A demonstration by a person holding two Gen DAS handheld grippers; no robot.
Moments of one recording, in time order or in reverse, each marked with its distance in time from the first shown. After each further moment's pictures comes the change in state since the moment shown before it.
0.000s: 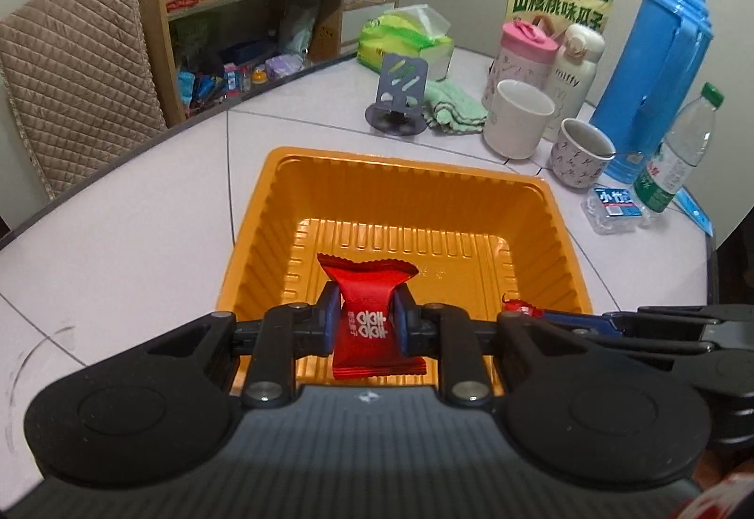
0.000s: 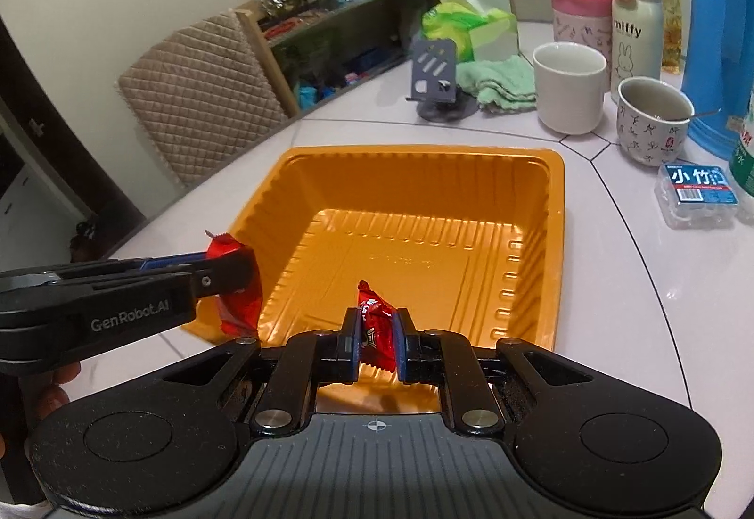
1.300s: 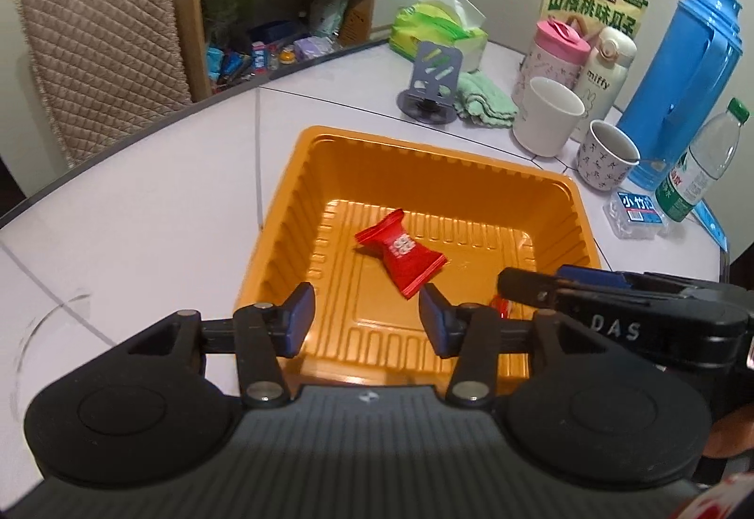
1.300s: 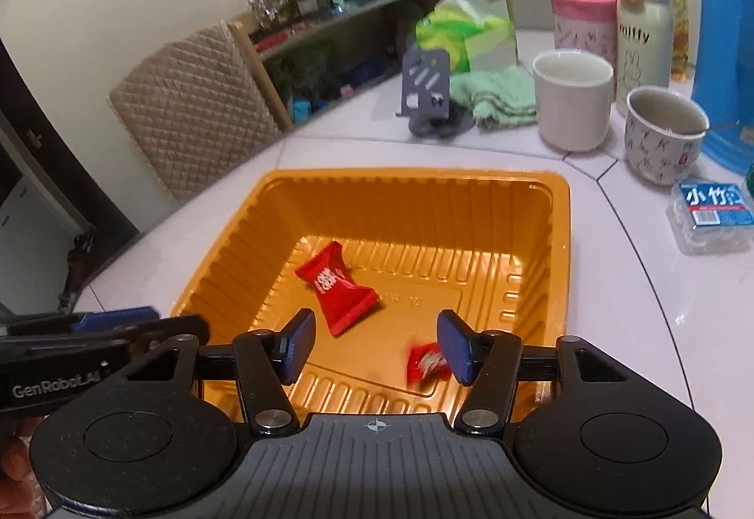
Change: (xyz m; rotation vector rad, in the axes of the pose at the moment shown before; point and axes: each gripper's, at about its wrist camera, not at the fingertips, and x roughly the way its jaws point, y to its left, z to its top) left arm -0.017 0.018 -0.008 -0.080 0.021 0.047; right arm 0.021 -0.012 0.013 -0.002 -0.040 0.008
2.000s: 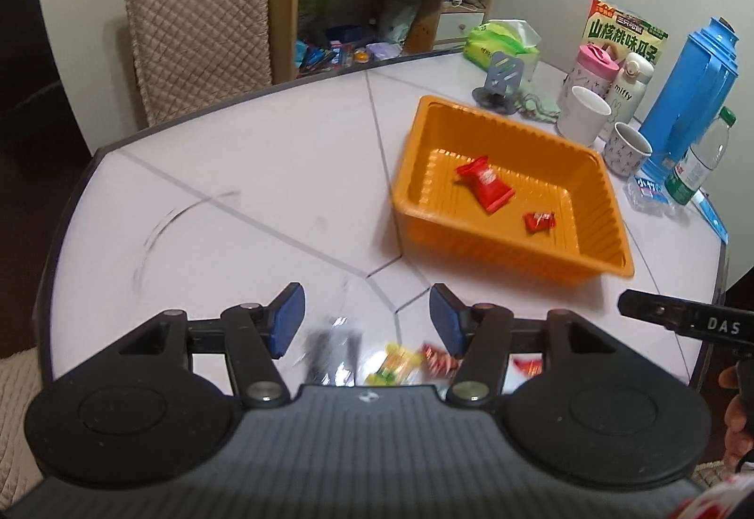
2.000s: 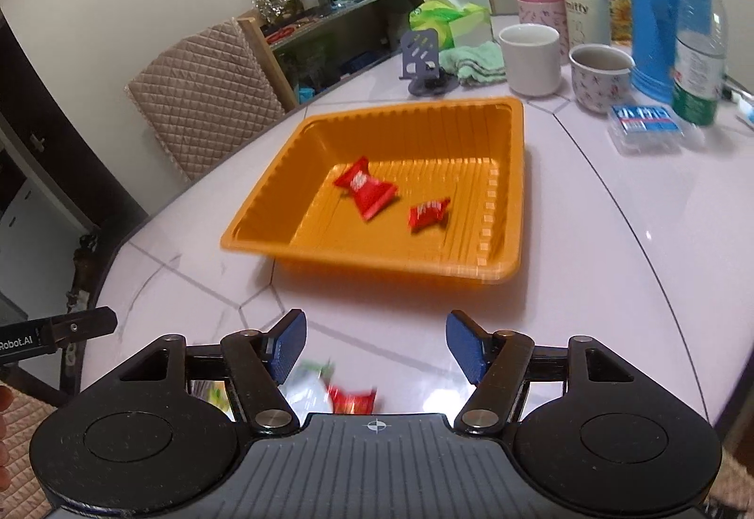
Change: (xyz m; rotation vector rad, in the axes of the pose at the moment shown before) left arm -0.124 0.078 -0.094 -0.095 -0.028 0.077; right arm -0.107 0.036 -0.091 0.052 0.012 -0.016
